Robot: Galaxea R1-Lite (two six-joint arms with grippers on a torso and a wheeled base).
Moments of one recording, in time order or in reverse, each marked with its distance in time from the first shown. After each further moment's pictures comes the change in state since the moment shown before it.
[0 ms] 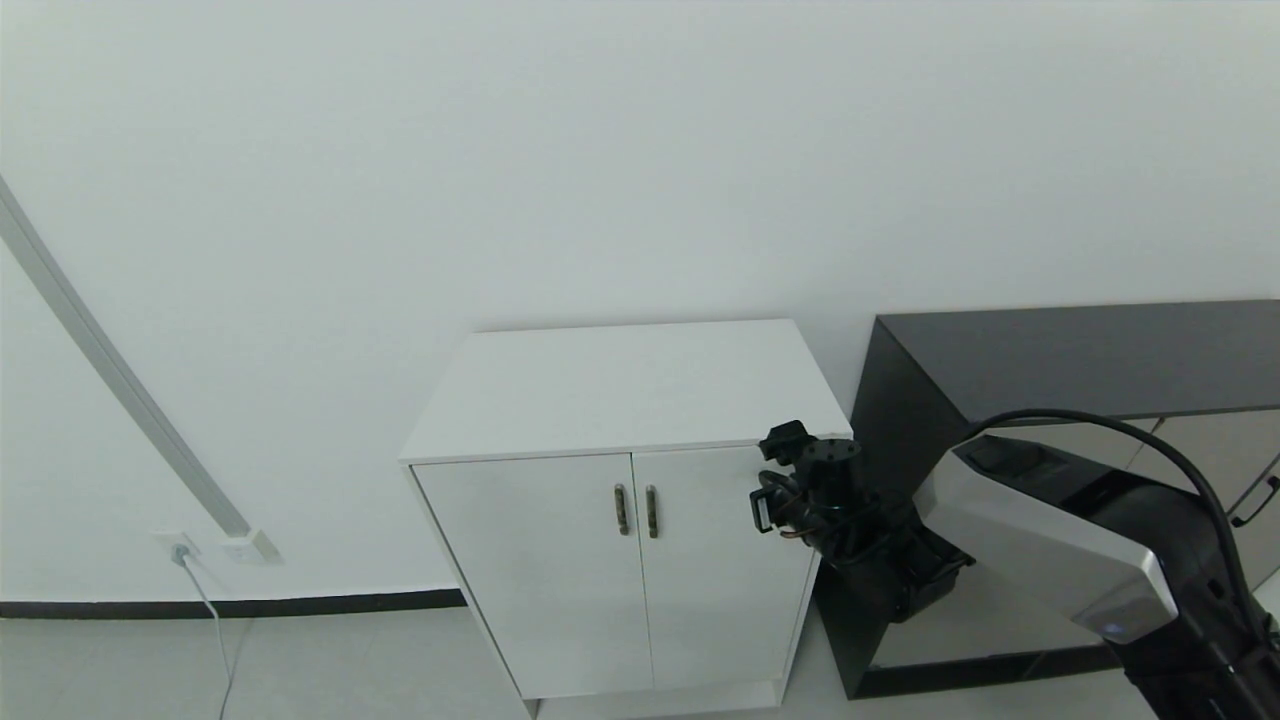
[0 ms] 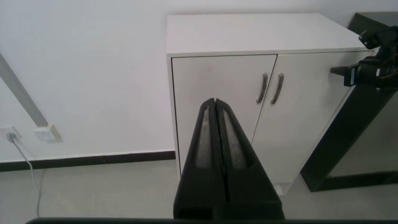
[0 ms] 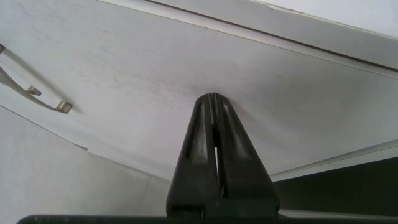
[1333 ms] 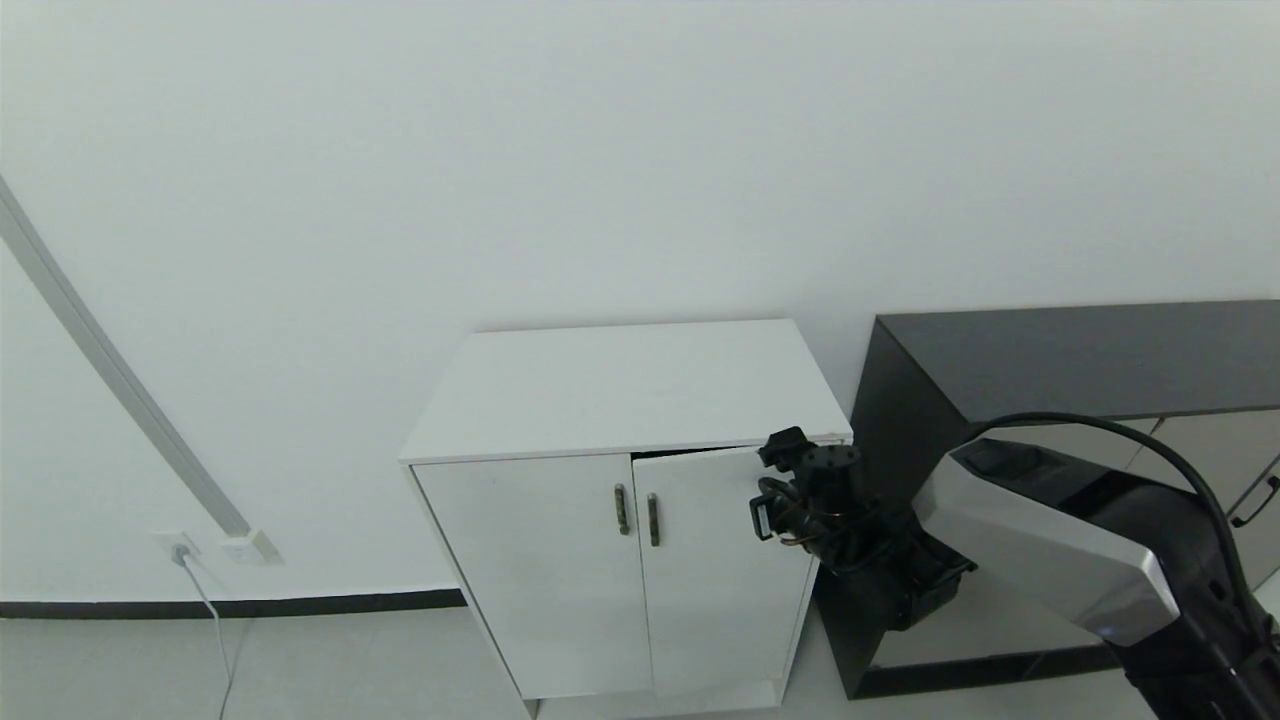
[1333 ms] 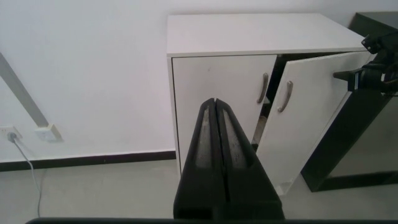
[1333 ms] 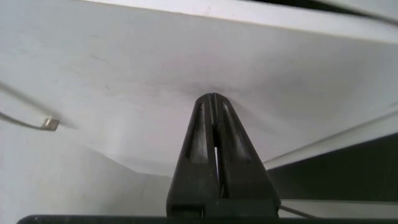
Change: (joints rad) left arm 0.000 0.000 0.000 0.000 0.001 0.001; right arm 0.006 -0.003 0.029 -0.007 0.000 0.000
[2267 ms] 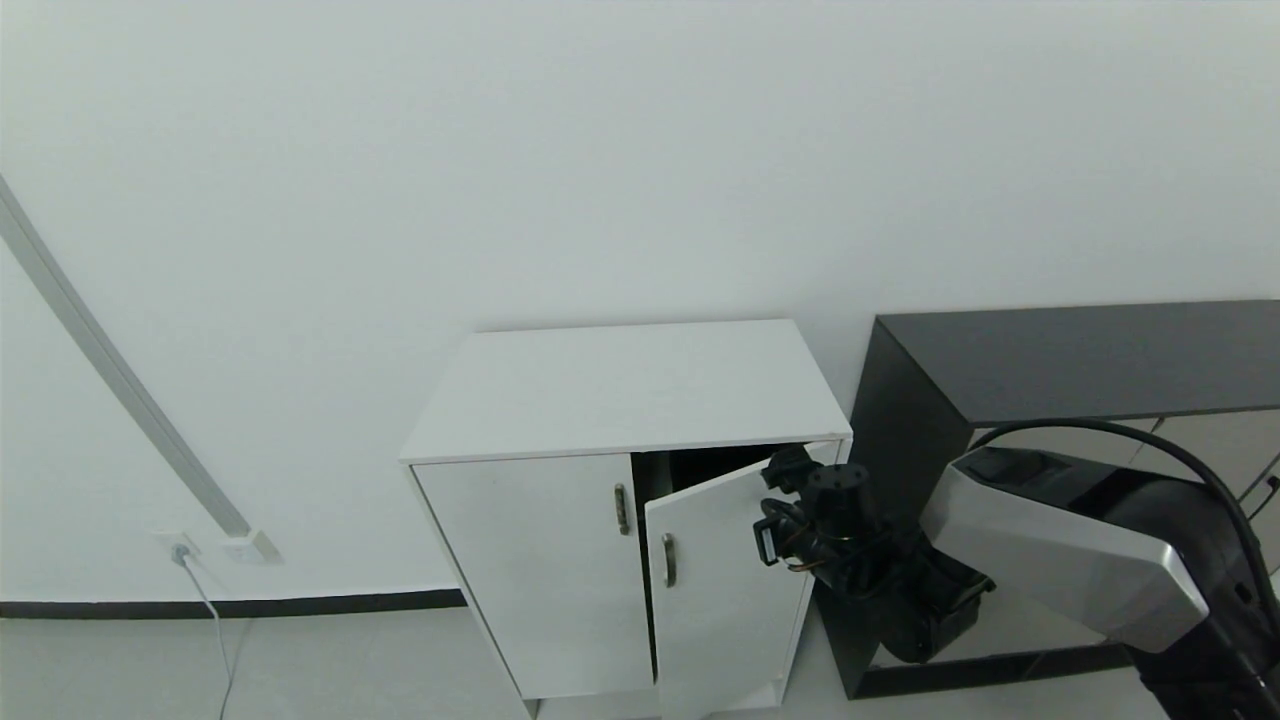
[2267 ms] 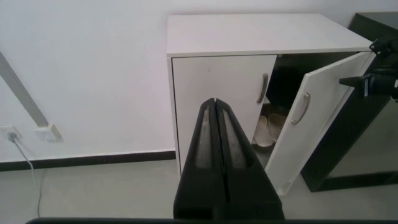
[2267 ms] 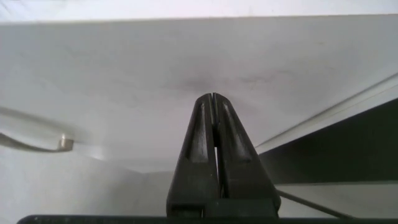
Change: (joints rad) left arm 0.000 0.000 0.000 0.000 0.001 -0.001; right arm 0.027 -0.044 0.156 -0.077 0.001 0.005
